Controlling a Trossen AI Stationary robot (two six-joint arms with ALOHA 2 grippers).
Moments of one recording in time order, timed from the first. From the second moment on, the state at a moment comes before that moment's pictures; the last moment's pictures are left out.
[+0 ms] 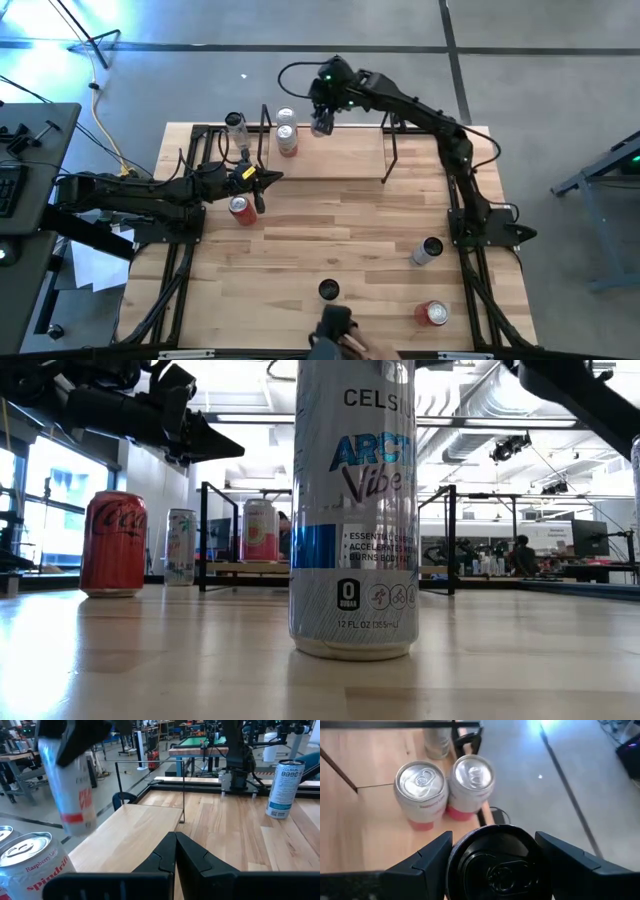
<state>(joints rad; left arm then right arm) 0.20 0.93 0.32 0.49 -0.15 0.06 -0.52 2.16 2.29 -0.90 0.02 -0.37</state>
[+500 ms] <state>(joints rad) 0.20 0.93 0.32 0.49 -0.13 0.06 -0.53 2.24 2.29 -0.78 -0.04 -0.37</state>
